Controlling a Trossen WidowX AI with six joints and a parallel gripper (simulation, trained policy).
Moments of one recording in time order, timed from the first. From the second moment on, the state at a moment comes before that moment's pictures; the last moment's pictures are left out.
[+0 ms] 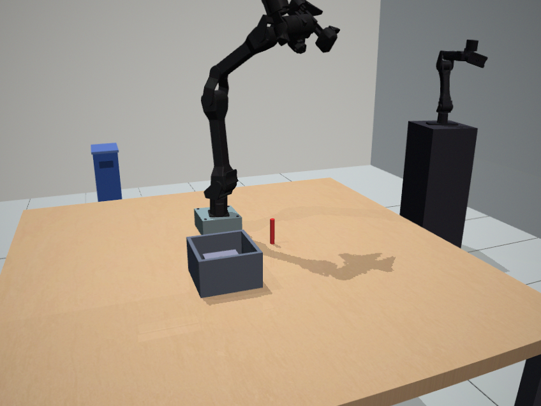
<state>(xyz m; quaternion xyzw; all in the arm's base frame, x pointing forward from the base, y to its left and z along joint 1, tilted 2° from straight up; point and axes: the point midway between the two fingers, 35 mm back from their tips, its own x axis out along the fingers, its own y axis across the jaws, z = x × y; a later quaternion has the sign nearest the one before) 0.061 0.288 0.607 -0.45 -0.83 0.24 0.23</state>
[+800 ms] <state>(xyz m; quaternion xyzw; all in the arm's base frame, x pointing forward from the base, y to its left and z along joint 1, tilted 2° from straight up) 0.111 0.322 0.554 -0.44 -0.62 0.46 0.45</state>
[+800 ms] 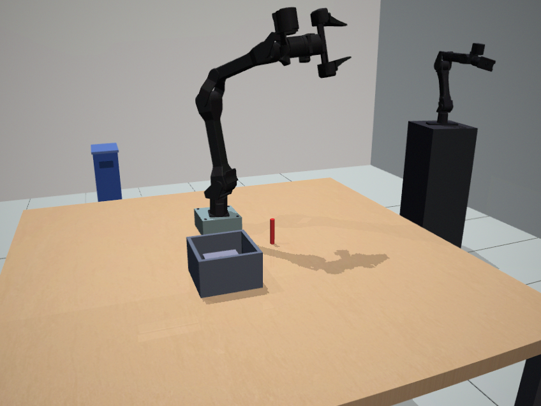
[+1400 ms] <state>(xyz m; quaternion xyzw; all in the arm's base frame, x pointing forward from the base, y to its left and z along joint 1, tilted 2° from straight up) 0.151 0.332 0.488 -0.38 -0.39 0.58 0.61</state>
